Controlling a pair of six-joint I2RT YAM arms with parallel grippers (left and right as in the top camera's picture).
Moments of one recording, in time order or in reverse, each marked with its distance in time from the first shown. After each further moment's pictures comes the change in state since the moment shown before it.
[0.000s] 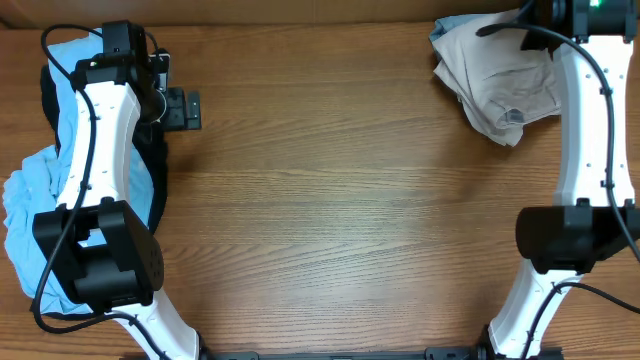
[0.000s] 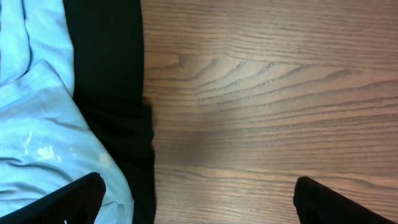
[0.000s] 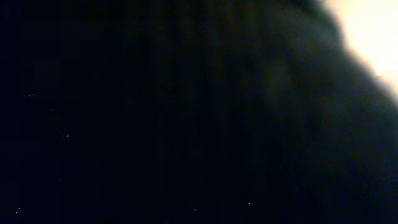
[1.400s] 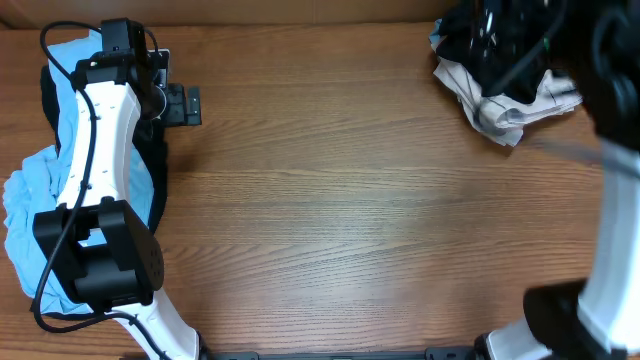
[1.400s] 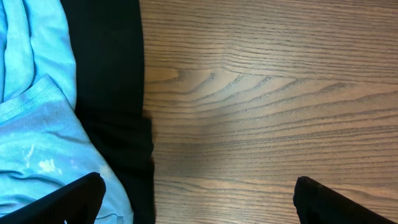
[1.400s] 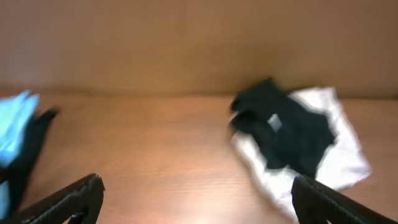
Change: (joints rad) left arm 0.000 0.001 0.000 0.037 0.005 0.000; right arm 0.220 -0.380 0.150 -0.381 -0.442 0.089
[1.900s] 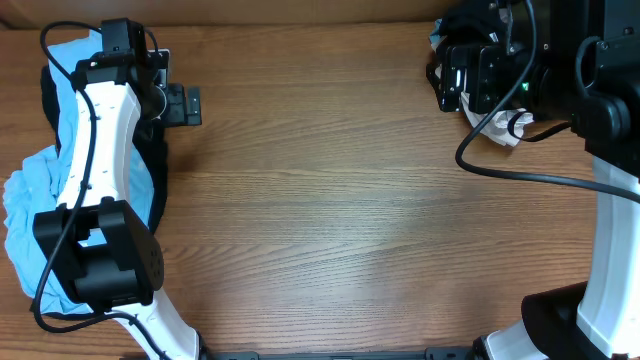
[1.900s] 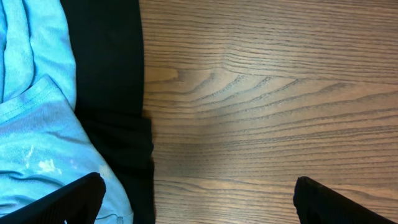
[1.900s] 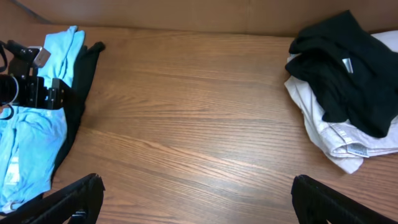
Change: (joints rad) left arm 0.000 0.000 0.000 0.000 0.000 0.000; right arm 0.058 -0.004 -0.022 -0.170 -0.155 0.004
